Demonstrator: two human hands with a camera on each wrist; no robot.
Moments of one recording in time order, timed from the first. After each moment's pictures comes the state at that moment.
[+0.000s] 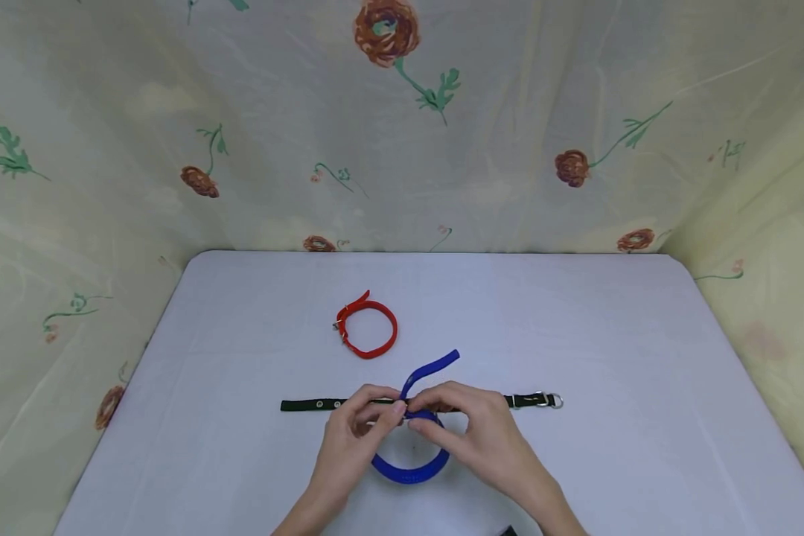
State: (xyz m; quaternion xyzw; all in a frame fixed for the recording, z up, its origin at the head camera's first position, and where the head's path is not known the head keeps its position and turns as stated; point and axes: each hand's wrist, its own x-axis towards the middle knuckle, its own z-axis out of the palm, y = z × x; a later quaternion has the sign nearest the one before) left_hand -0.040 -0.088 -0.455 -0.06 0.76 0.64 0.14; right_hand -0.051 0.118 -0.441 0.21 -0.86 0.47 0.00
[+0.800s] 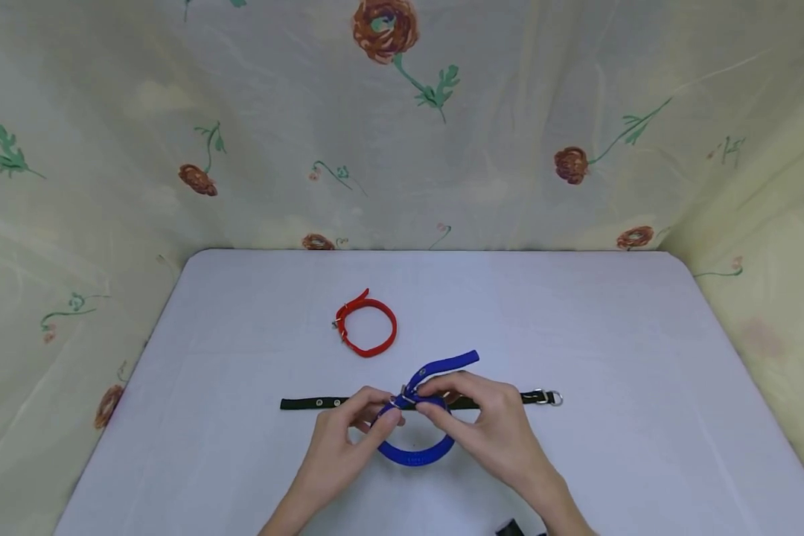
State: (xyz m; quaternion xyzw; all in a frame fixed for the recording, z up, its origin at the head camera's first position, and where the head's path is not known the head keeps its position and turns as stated) left_hand -0.039 -0.104 -0.453 0.06 0.84 0.52 0.11; right_hand -0.054 0.123 -0.438 0.21 -0.85 0.49 0.07
